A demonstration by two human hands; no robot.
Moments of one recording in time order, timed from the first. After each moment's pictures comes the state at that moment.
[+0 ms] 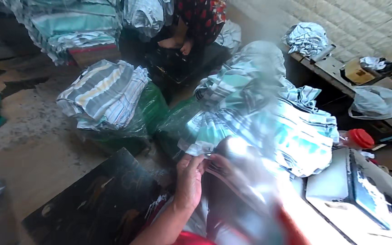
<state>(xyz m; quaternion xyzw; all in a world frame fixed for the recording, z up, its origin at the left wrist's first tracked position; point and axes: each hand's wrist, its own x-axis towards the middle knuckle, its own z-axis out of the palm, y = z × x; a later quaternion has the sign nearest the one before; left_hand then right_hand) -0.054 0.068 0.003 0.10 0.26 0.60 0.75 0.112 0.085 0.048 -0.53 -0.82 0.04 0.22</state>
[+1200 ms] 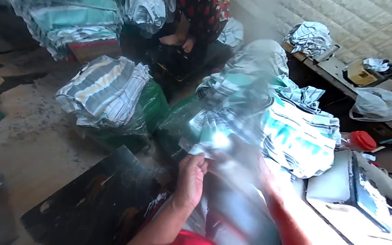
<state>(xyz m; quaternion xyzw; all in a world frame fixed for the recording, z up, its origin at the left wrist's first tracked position) -0.054 0.070 -0.001 0.10 0.26 0.57 0.78 0.116 0.082 0.054 -0.52 -0.82 0.04 0.24</state>
